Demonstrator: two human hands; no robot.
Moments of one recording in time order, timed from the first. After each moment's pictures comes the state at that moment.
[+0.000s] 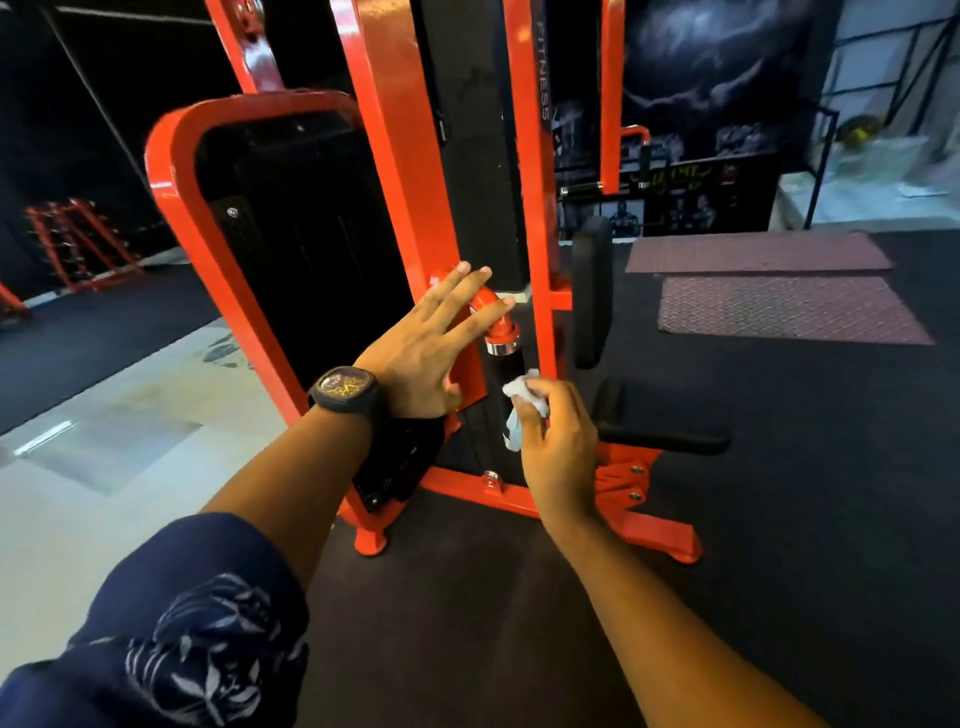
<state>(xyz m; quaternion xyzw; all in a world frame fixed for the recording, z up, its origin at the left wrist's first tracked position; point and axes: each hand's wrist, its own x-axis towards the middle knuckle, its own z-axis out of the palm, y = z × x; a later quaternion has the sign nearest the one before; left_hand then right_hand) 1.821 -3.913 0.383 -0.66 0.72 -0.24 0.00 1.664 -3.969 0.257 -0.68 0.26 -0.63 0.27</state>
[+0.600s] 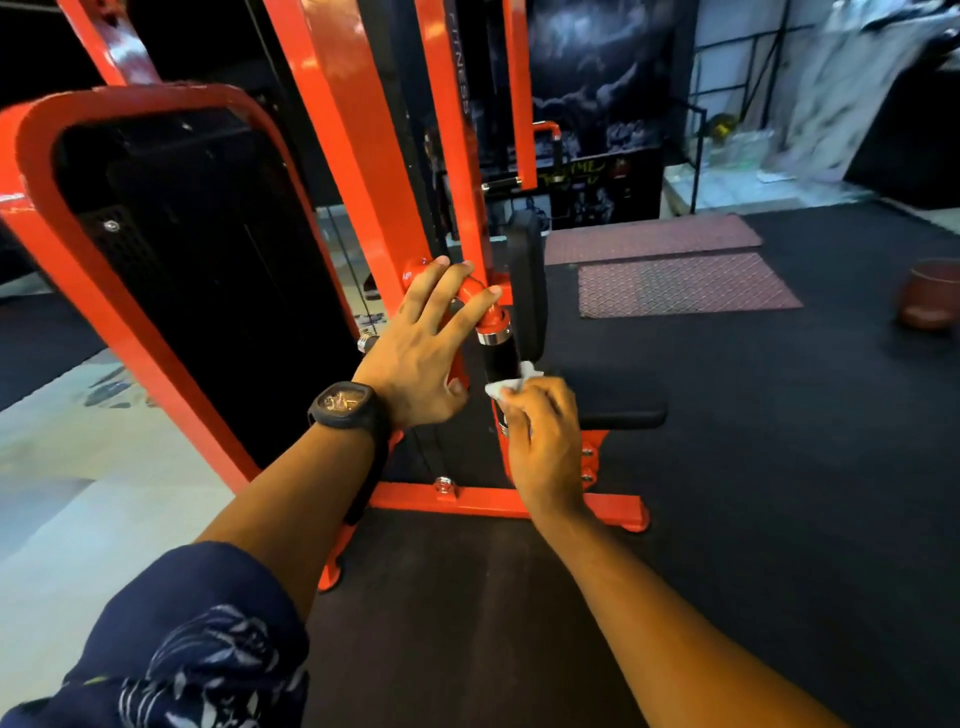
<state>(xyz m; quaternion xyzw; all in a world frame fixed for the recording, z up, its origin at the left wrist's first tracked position) 1.826 -3.949 0.361 -0.58 0.75 -0.31 -0.11 1.680 -3.985 0.239 -0.68 0.28 -0.66 0.15</state>
